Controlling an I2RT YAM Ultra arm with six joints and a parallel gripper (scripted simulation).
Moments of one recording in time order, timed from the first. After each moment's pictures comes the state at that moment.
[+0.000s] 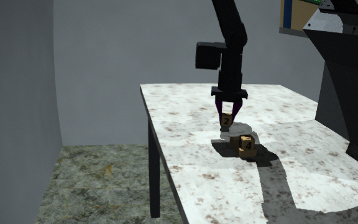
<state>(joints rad) -0.20 2.08 1.01 0.38 -0.24 1.71</state>
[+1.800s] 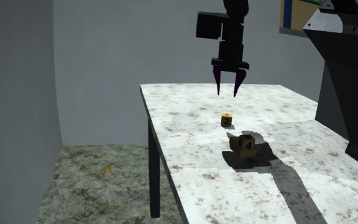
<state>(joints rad) -0.25 1.74 0.80 0.28 -0.28 1.68</state>
